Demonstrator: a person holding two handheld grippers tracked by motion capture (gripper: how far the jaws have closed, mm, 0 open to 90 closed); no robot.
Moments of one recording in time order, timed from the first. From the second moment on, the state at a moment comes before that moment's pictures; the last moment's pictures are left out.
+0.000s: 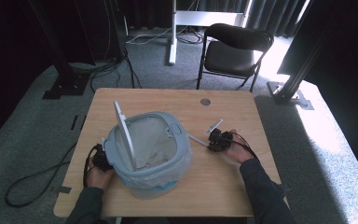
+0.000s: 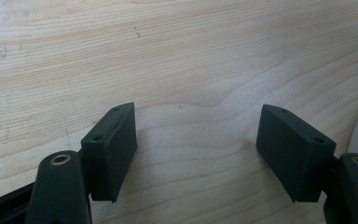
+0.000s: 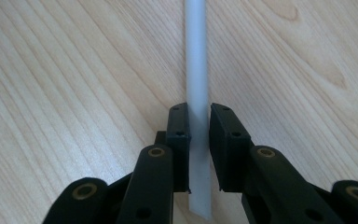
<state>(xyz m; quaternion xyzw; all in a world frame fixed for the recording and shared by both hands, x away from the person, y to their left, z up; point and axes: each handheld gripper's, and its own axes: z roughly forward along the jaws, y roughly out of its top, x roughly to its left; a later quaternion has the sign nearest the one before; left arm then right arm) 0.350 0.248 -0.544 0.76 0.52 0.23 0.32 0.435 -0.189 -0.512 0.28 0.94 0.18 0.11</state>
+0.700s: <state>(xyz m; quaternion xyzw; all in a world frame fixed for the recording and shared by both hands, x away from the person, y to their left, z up) 0.351 0.248 -0.544 0.76 0.52 0.23 0.32 0.425 -0.206 -0.506 0.30 0.92 0.23 0.11</state>
